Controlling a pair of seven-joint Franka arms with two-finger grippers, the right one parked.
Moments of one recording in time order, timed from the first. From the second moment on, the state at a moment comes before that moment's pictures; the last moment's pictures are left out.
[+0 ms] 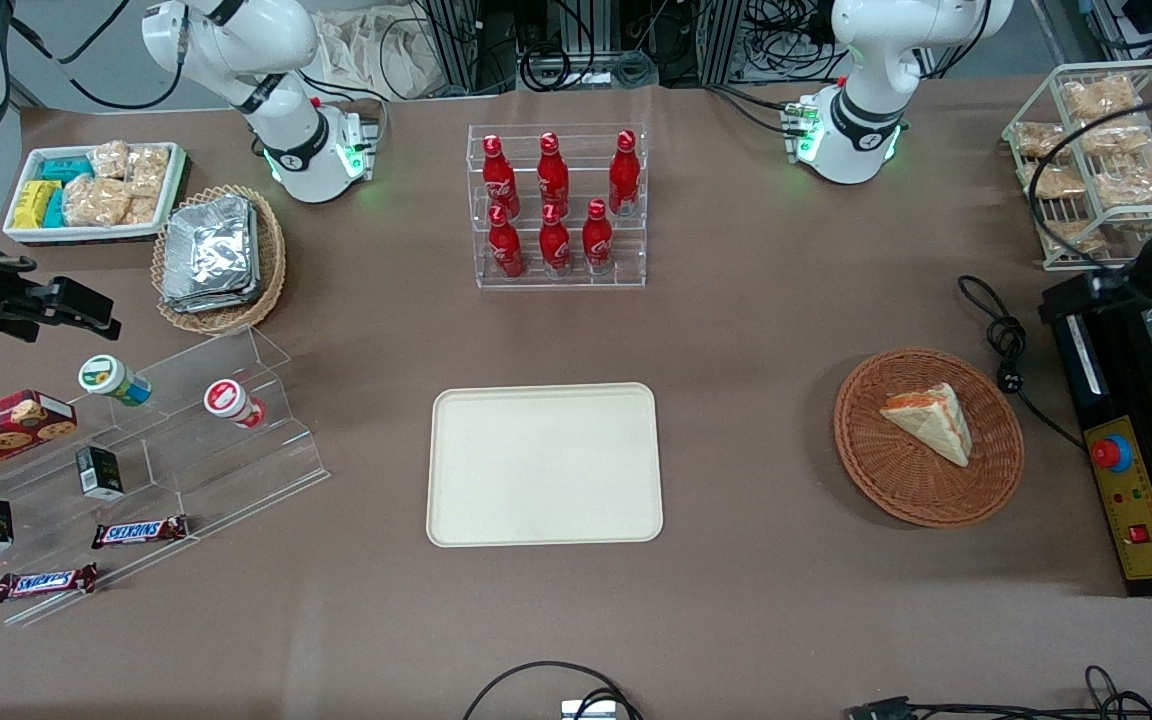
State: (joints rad) arm 0.03 0.11 0.01 -1.55 0.01 1.52 -0.11
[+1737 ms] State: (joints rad) arm 0.03 0.14 0.00 -2.22 0.02 2.40 -0.66
